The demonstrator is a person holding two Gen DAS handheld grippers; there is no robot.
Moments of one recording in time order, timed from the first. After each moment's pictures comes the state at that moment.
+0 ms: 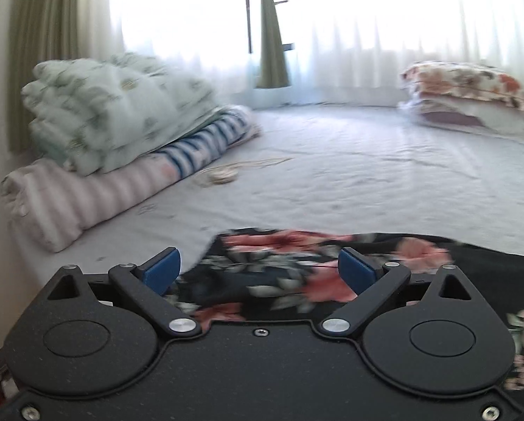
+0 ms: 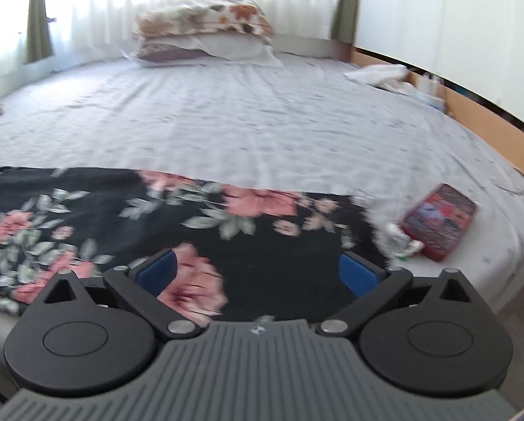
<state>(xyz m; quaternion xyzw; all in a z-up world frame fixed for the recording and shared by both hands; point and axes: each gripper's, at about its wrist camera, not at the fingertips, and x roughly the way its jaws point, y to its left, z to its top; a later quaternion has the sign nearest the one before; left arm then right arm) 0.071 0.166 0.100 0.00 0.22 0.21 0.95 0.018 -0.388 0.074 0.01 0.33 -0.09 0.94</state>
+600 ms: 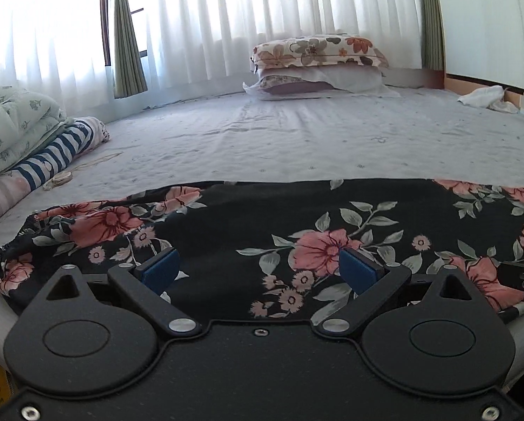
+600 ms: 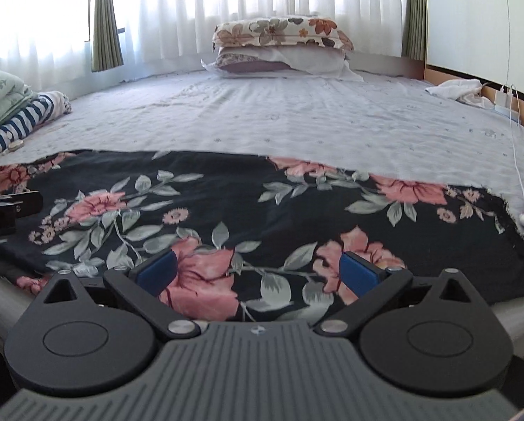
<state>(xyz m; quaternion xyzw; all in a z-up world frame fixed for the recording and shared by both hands) 0.043 -0.040 0.030 0.06 0.24 0.02 0.97 0.035 -0.290 0.011 0.02 0.29 0.01 0.96</state>
